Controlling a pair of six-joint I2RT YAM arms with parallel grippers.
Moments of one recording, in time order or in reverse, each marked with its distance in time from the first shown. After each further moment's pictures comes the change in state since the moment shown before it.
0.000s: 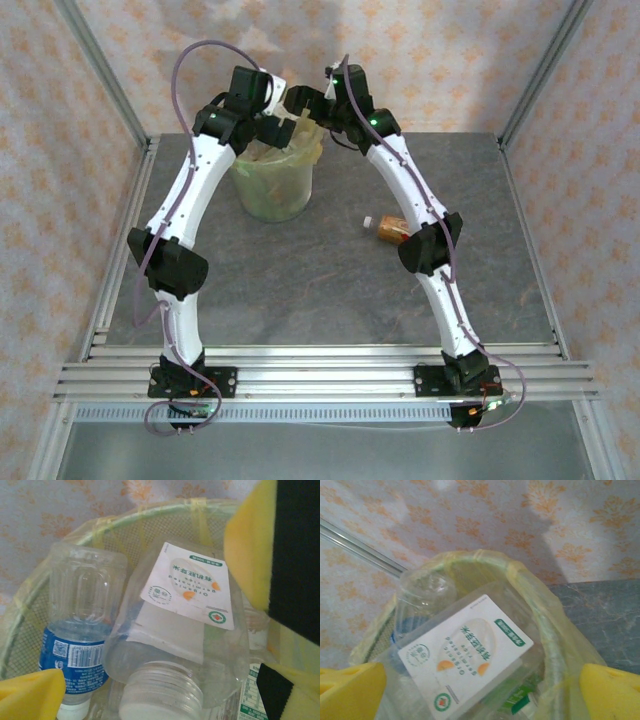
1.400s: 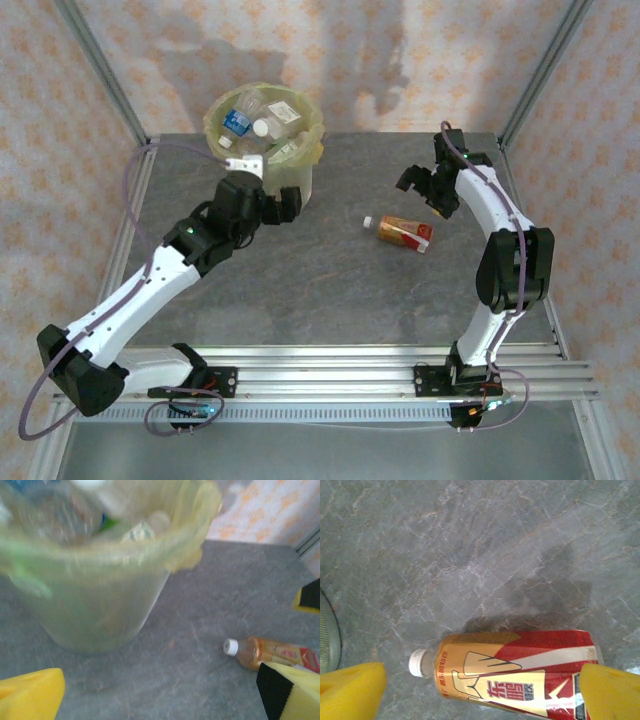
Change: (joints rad) left arm -0.305 -0.792 -1.108 0.437 -0.102 -0.636; right arm -0.421 -0.644 -1.242 -0.141 0.039 -0.038
